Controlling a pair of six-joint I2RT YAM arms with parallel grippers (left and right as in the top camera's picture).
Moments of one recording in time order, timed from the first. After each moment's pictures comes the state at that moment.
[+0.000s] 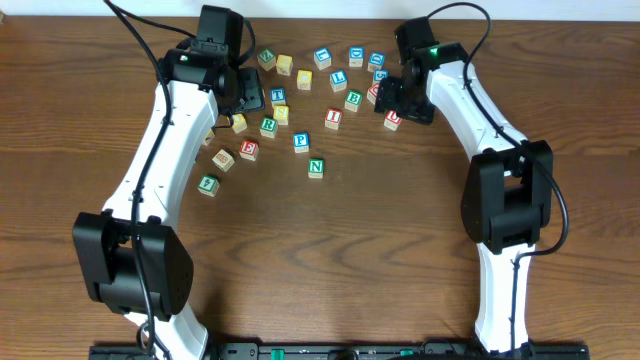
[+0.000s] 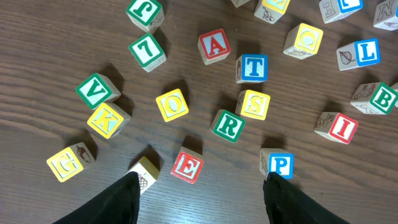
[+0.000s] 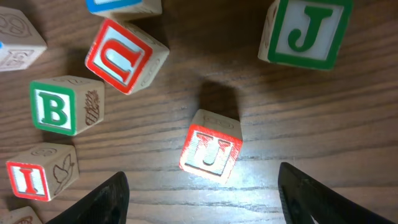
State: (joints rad) left arm -0.18 1.86 1.70 -0.96 -0.06 -0.35; right arm 0.25 2.30 1.97 -0.98 -0.06 0.50
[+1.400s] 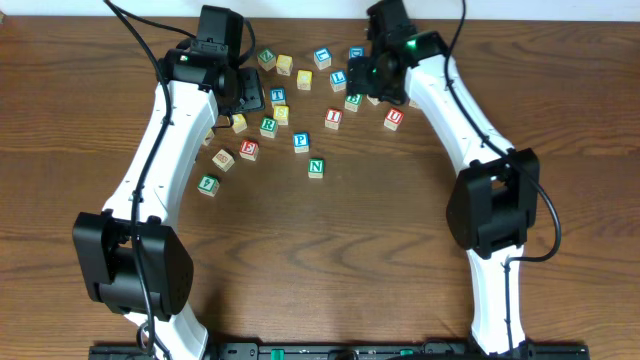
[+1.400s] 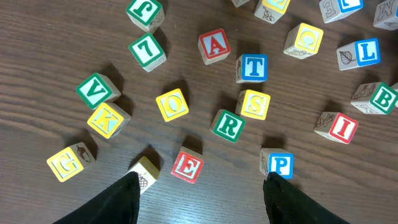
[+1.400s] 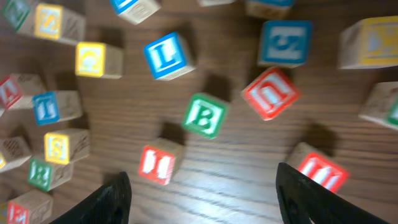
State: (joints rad) left arm -0.18 1.86 1.70 -0.96 -0.06 -0.35; right arm 0.36 2.30 2.12 -0.93 -0.10 0.41
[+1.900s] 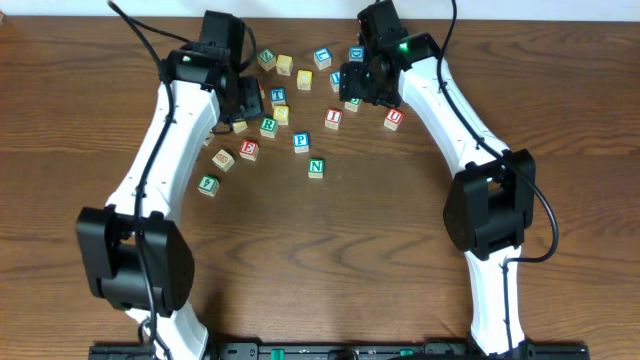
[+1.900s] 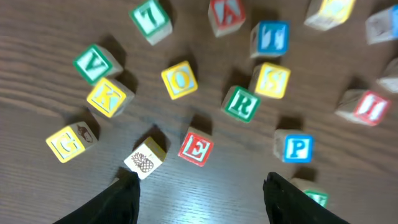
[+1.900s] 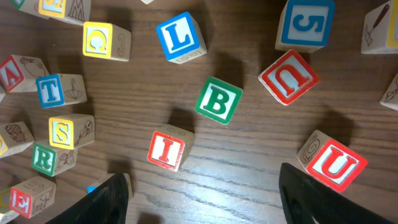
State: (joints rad) left arm -0.18 1.89 1.69 -1.02 -0.06 -0.35; right arm 0.38 2.30 2.12 -0.97 -0.10 0.41
